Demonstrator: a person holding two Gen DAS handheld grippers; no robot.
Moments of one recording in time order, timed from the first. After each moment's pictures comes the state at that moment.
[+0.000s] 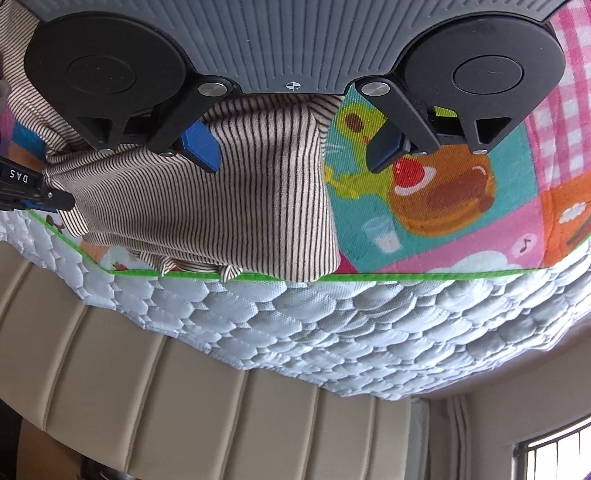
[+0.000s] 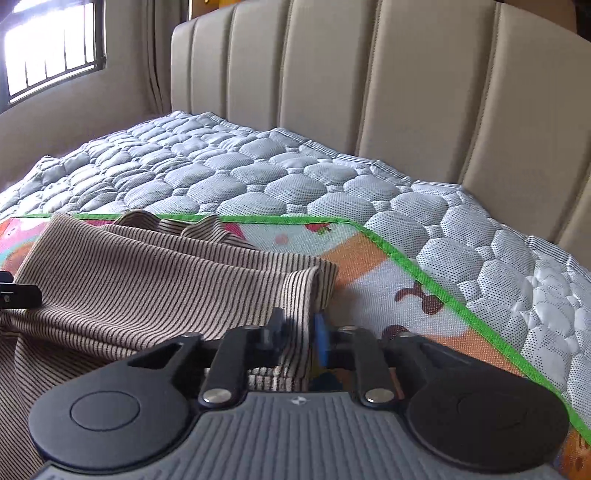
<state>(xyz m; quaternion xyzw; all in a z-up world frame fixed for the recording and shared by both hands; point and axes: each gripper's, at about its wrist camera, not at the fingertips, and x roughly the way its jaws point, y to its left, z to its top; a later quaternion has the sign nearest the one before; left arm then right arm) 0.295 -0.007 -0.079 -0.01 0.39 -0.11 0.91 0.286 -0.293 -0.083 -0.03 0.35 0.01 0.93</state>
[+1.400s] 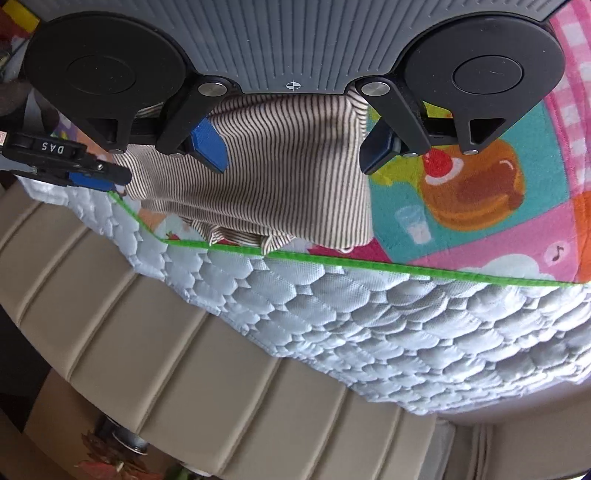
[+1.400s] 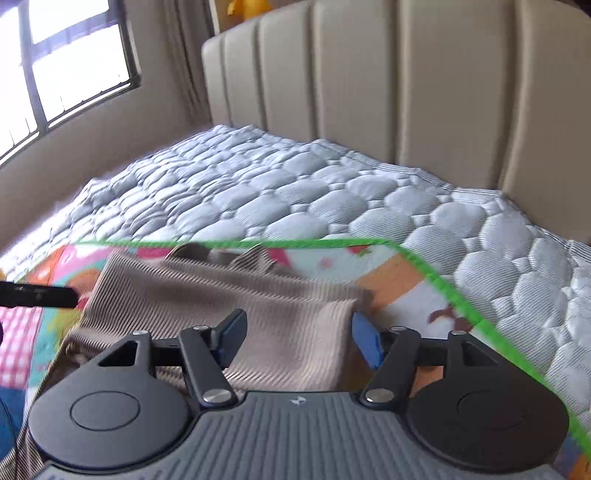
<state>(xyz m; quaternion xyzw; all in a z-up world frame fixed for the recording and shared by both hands) 0.314 0.027 -0.049 -0.12 0.42 -0.20 0.88 0.302 -0.322 -0.052 0.05 0.38 0.10 0.92</state>
